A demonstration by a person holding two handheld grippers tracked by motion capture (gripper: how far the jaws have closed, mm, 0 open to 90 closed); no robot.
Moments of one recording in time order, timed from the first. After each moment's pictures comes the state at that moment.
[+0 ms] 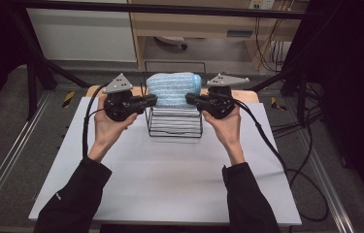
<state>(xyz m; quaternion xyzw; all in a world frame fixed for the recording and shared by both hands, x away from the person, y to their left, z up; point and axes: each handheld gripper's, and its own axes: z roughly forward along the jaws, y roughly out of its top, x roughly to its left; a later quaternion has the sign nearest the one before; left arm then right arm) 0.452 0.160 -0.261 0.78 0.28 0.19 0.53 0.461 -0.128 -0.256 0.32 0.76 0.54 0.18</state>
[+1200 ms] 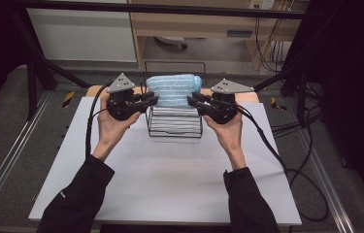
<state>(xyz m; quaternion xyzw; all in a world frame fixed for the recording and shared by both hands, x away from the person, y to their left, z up) 0.454 0.158 -0.258 0.76 0.31 0.20 0.54 0.450 -0.133 -0.263 0.31 0.74 0.56 0.22</state>
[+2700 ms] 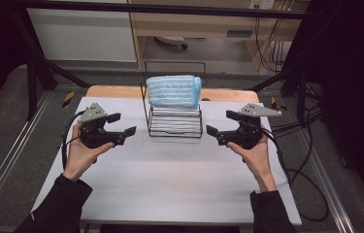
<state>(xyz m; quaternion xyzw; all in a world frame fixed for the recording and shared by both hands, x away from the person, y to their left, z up) 0.409 0.228 -0.321 0.77 0.34 0.20 0.50 0.408 -0.197 -0.303 0.36 0.74 0.54 0.19</state>
